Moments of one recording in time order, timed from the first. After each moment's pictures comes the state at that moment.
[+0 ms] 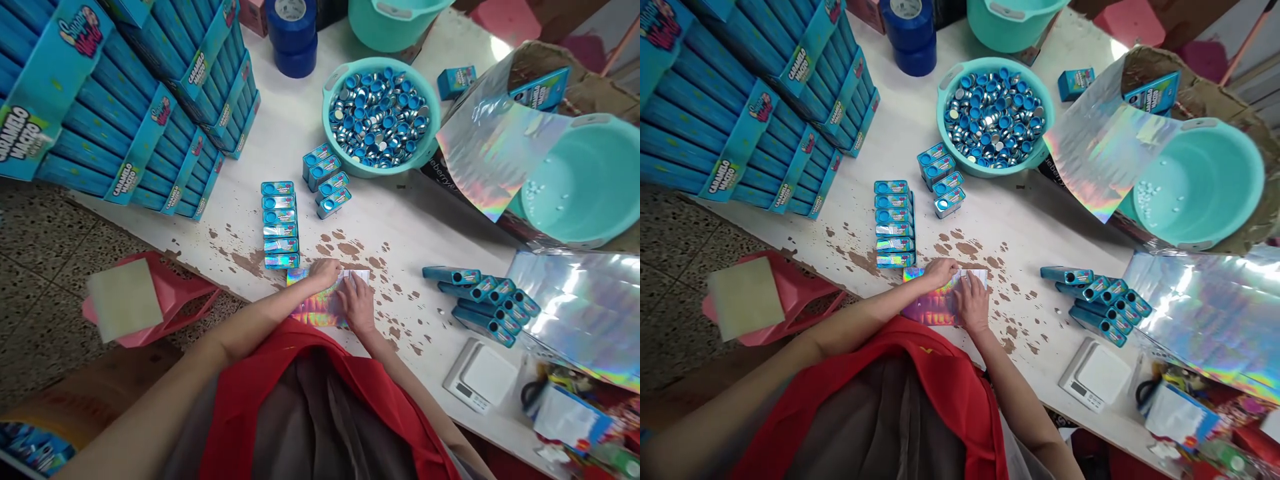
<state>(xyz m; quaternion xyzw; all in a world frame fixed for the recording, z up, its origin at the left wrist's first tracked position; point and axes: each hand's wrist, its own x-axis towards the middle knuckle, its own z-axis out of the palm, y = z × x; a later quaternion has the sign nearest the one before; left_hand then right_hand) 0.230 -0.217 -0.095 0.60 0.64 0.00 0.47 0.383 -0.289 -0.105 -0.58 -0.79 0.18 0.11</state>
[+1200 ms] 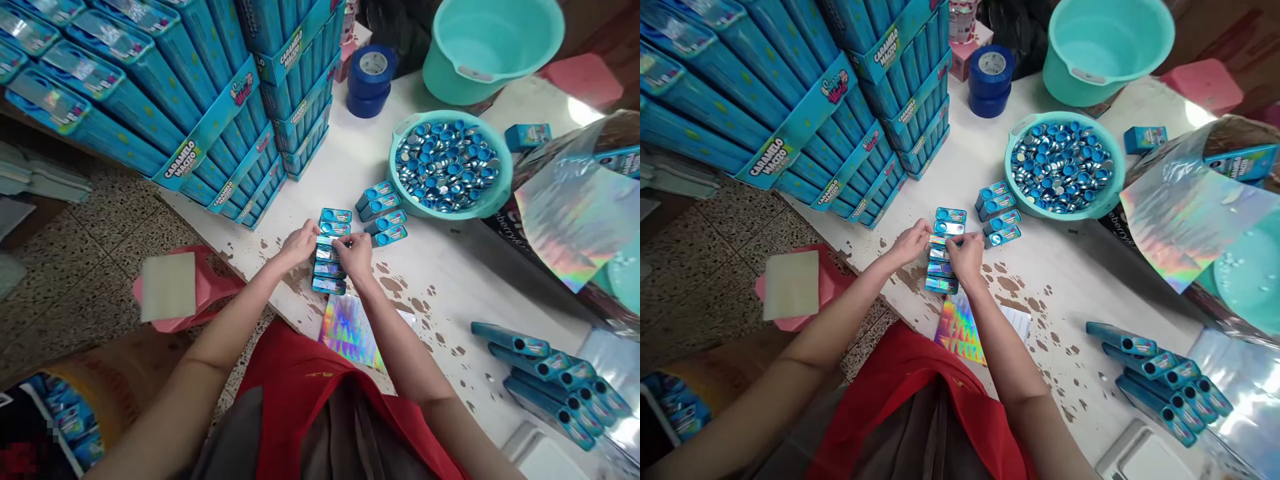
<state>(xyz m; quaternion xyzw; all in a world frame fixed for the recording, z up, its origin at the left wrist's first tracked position) 0.029 -0.192 -0.034 0.53 0.71 0.24 0.39 0.183 -0.147 -0.050 -0.61 -0.65 0.38 0.24</state>
